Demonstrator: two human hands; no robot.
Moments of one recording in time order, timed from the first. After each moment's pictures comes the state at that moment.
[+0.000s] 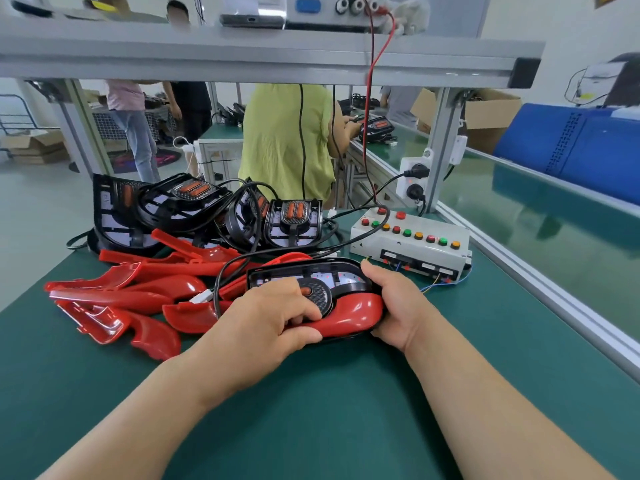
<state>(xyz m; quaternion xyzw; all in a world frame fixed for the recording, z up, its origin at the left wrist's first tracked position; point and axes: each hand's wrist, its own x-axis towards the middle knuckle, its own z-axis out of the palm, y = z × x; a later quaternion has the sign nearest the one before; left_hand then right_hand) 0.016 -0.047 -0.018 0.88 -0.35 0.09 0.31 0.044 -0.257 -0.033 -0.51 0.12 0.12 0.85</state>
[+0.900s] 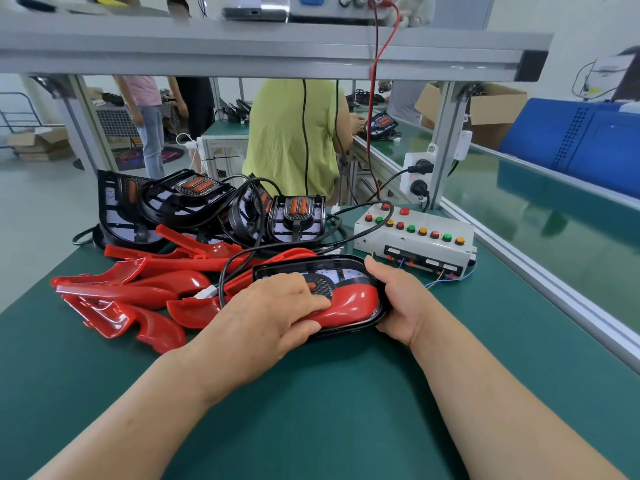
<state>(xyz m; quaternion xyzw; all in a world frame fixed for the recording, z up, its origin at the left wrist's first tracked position) 0.012 -0.047 -0.010 0.88 -0.41 0.15 0.20 0.048 -0.261 -0.038 -0.53 0.11 0.12 0.83</state>
